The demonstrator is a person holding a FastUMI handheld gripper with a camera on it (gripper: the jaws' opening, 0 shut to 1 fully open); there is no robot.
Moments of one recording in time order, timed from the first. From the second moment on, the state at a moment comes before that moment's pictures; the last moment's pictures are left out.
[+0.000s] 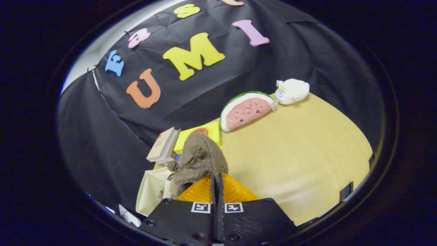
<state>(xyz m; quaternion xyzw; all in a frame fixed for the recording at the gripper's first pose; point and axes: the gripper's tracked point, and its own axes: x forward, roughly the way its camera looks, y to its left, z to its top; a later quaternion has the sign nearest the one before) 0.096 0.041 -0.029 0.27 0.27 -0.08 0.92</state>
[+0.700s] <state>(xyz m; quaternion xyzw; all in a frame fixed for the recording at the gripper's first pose) 0.136 0.215 -0.081 0.31 0.27 -0.09 0.91</state>
